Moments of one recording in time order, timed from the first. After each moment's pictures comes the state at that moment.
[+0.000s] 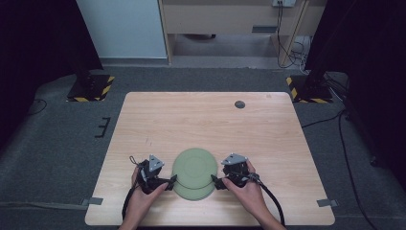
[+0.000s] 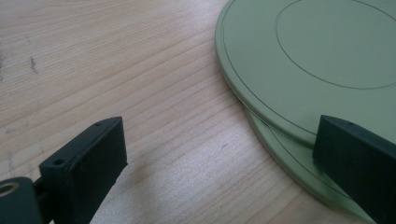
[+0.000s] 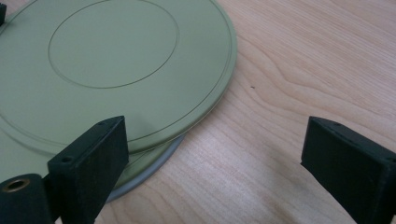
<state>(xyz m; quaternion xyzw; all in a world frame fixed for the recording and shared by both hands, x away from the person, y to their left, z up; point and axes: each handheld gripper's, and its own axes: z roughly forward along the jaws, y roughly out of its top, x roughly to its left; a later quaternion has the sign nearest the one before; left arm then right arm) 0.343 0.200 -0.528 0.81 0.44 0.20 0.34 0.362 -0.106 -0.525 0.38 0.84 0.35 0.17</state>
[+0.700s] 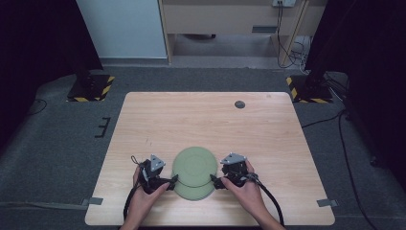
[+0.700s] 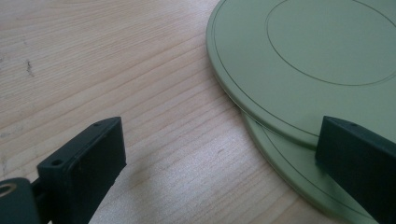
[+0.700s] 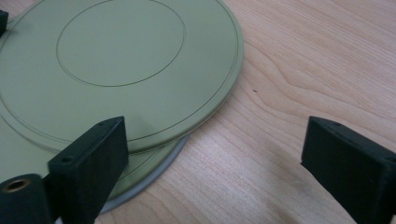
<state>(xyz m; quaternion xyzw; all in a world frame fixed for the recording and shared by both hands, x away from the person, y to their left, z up) 0.344 0.196 -0.528 0.80 0.45 0.20 0.34 0.364 -0.104 -0.525 0.38 0.84 0.35 0.16</state>
